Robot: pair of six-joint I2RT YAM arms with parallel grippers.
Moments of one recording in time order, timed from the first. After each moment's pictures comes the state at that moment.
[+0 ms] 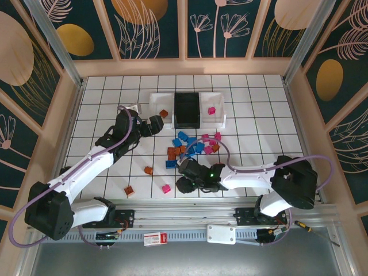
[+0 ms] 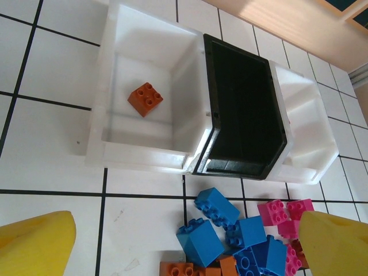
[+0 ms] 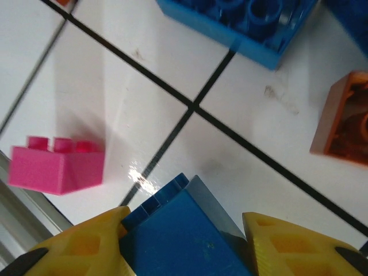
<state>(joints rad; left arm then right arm) -0.46 1.21 0.82 -0.19 -0.01 -0.67 1.20 1.47 0.70 -0.22 0.04 0.55</state>
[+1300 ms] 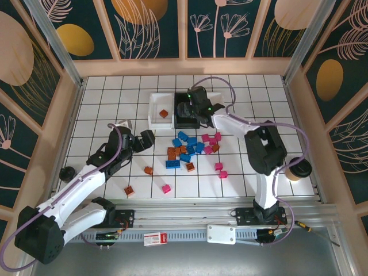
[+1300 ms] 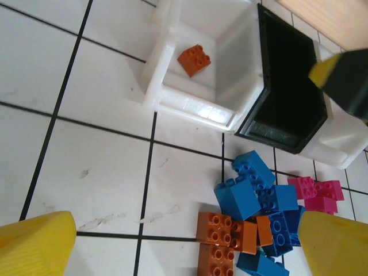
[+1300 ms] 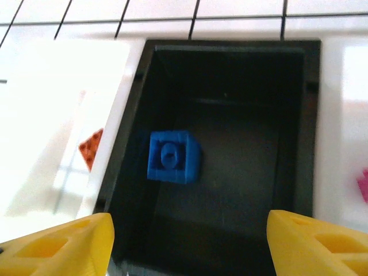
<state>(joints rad) -0.46 0.98 0.60 -0.26 -0.06 -0.76 0.63 1.91 1.40 -0.22 0.11 0.40</state>
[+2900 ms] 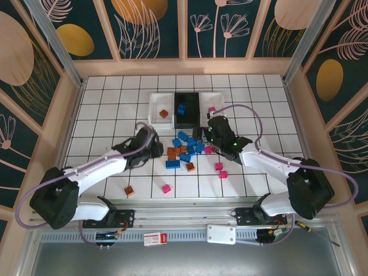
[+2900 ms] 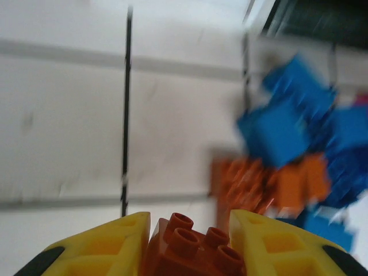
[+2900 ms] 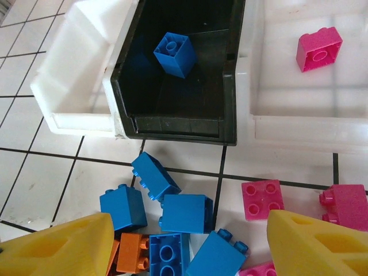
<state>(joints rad) -0.62 1.35 0.78 -0.31 -0.12 -0.71 0.70 1.34 0.78 -0.07 0.14 0.52</state>
